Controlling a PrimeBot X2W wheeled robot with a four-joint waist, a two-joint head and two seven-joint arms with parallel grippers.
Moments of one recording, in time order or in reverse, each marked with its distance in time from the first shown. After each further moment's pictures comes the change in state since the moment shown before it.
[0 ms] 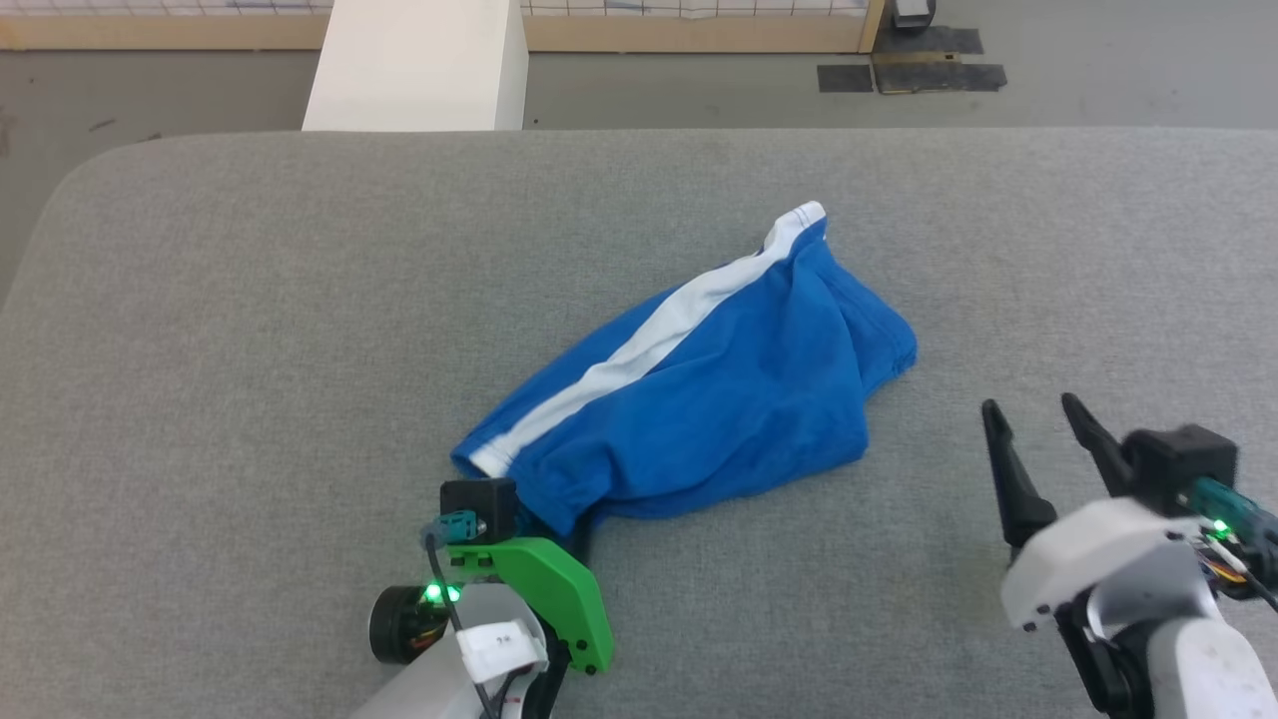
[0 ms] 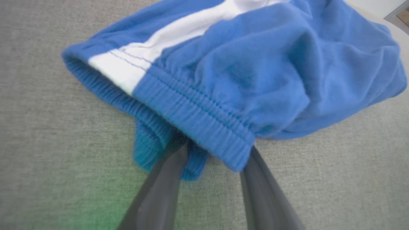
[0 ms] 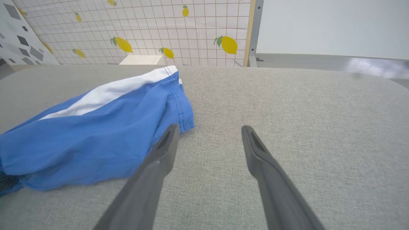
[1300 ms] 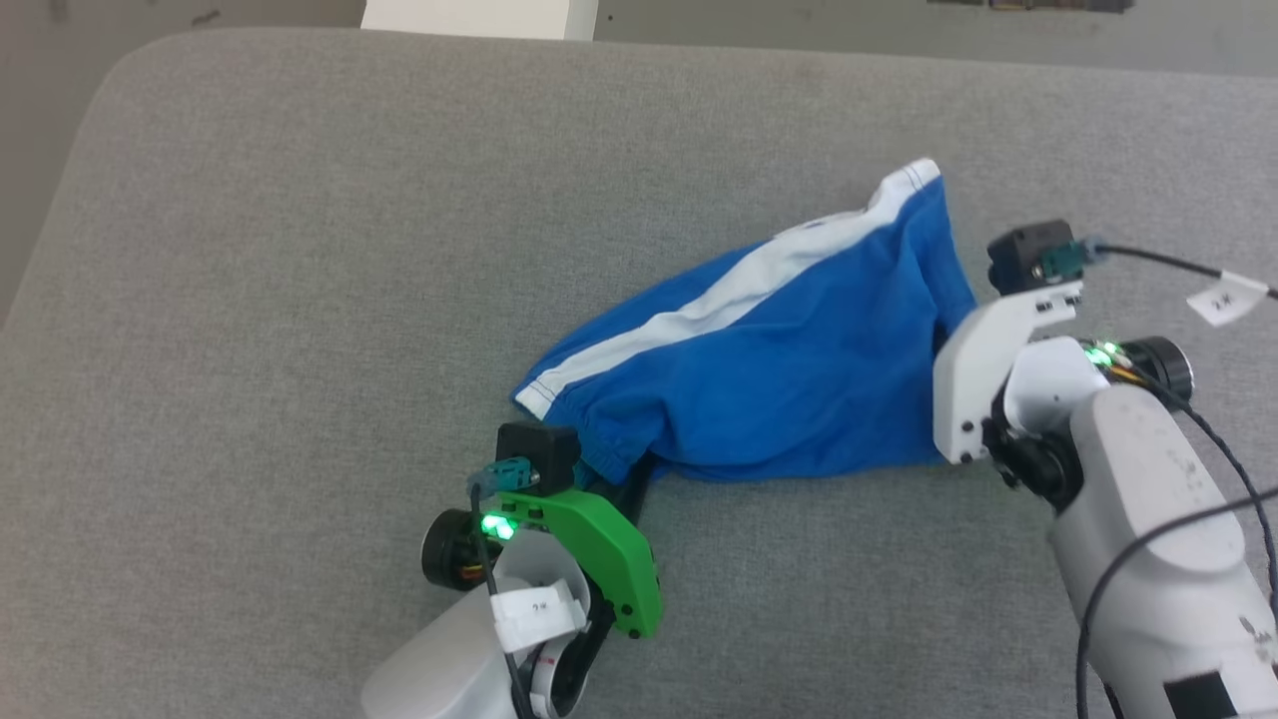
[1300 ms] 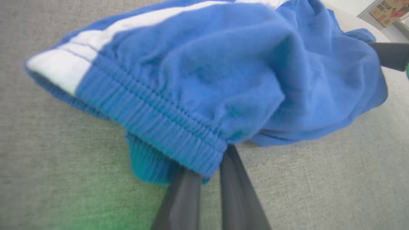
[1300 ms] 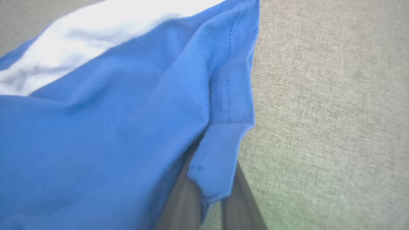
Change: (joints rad) left arm -0.104 -0.013 -0.054 -0.041 0.015 -0.073 0.011; right arm -0.544 -0.054 0.153 0.613 0.072 0.000 0.314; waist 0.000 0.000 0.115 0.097
